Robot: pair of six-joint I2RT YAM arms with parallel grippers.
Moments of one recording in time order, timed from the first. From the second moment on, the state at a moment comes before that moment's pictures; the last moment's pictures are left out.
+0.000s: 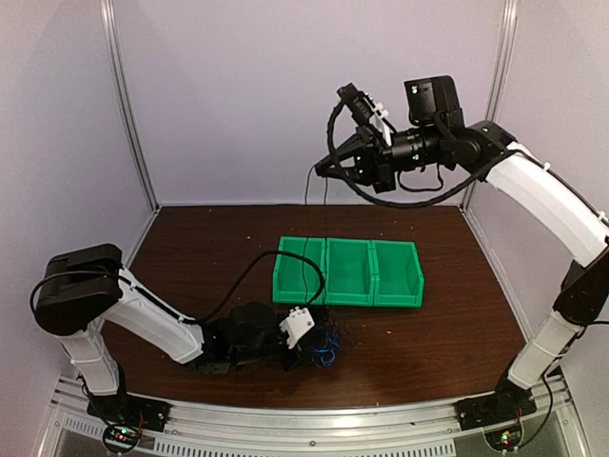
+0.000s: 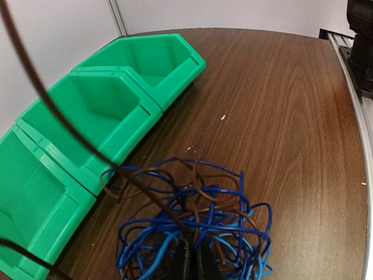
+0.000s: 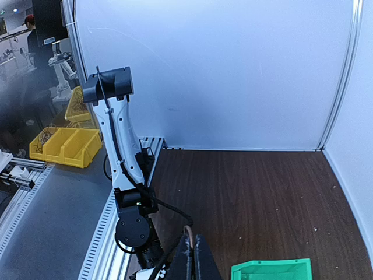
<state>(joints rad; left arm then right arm) -1.21 1.78 0.65 0.73 -0.11 0.11 0.72 1.62 1.83 -0.58 -0.92 -0.27</state>
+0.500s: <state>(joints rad) -1.21 1.65 0.60 0.71 -0.16 0.16 0.46 1.60 2.25 -0.73 -1.01 -0.26</state>
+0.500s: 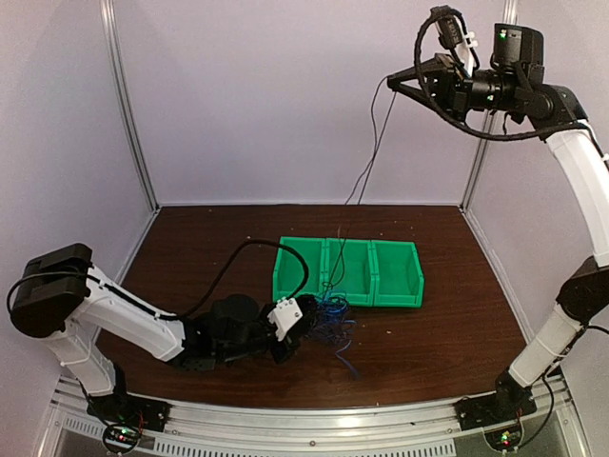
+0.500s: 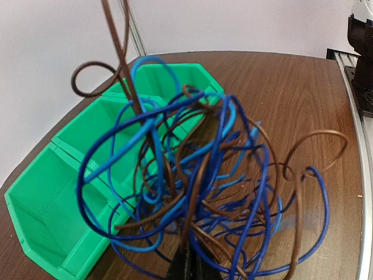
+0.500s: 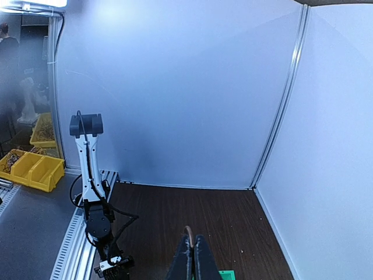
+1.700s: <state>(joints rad) -1.21 1.32 0.47 0.47 -0.28 0.06 0.54 1.50 1.75 -0.38 -1.10 -0.04</state>
